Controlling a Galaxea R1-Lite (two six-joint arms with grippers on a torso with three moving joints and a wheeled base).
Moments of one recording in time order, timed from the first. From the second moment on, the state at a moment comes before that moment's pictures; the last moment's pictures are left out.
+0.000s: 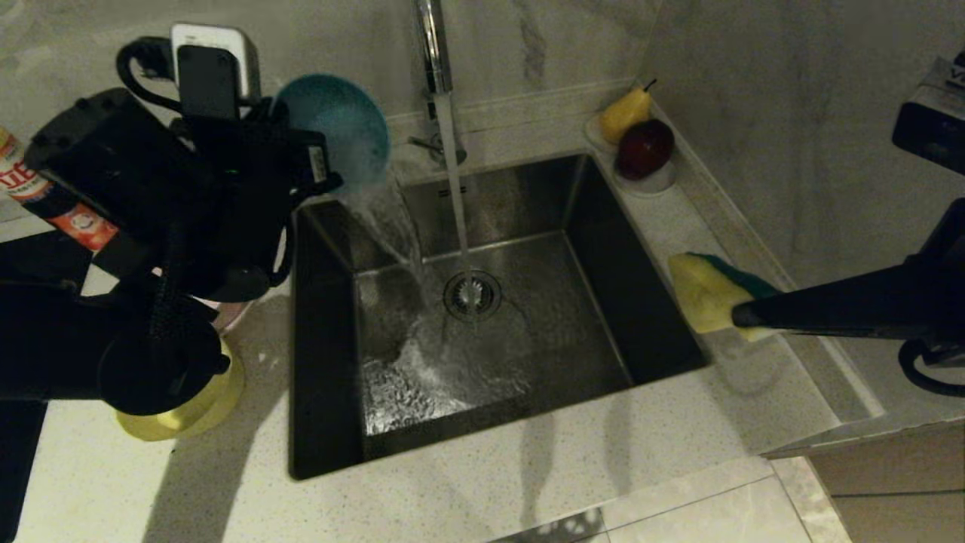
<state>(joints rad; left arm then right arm) -0.42 1.74 -1.01 -1.31 0.53 0.47 0.59 1.28 -1.38 0.52 0.39 0.53</state>
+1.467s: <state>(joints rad) -0.42 1.61 -0.95 -1.34 0.58 0.41 0.60 1.28 -1.37 0.52 0.39 0.53</state>
